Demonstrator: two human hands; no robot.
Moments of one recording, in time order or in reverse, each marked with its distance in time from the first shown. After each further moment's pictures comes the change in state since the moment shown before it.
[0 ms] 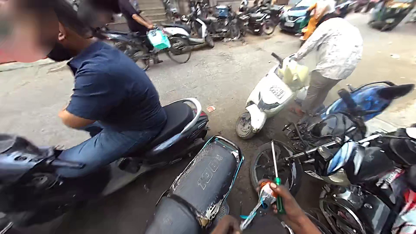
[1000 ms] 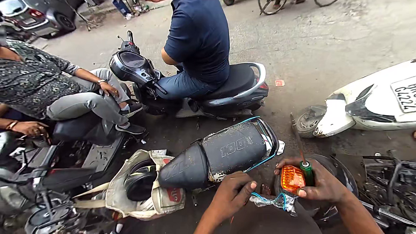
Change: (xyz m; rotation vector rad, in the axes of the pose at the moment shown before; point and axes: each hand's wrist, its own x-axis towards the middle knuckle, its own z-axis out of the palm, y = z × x) left_hand 0.118 0.009 0.048 0.235 0.324 -0.117; right_hand 0.179 -0.151 -0.026 -0.503 -1.244 -0.269
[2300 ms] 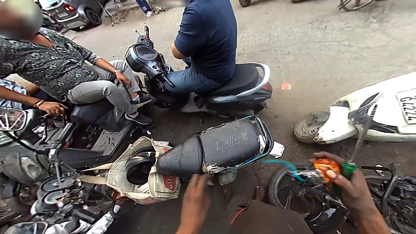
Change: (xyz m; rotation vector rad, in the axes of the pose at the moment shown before) left_hand -0.087 0.005 0.033 0.869 0.495 -0.360; right_hand -0.105 0.005 -0.049 -0.151 0.660 0.162
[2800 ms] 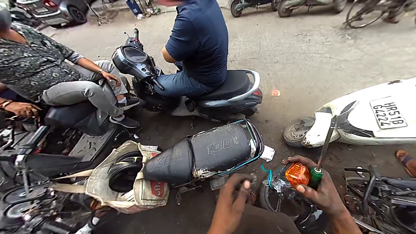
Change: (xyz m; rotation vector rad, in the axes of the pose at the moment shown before) left_hand 0.026 0.110 0.029 -0.924 -0.329 -0.043; right_hand 0.005 -0.018 0.029 0.025 -0.260 -0.268
